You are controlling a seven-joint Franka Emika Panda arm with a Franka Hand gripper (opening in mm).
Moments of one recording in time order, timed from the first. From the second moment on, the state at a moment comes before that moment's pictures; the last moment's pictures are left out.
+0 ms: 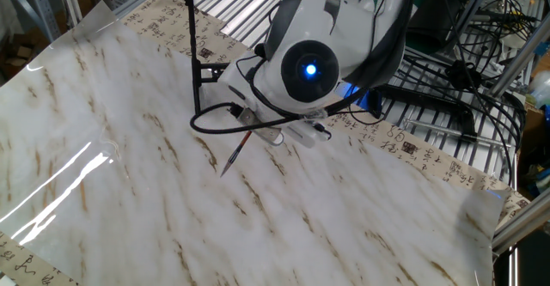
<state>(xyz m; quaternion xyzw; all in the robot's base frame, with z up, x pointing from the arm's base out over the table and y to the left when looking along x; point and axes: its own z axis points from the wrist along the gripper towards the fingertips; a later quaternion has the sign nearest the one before) 0.459 0.008 0.225 0.01 -0.97 0.17 0.19</state>
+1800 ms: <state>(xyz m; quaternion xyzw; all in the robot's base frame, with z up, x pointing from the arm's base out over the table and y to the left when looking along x) 0.389 -0.008 0.251 0.06 -0.95 0.20 0.23</state>
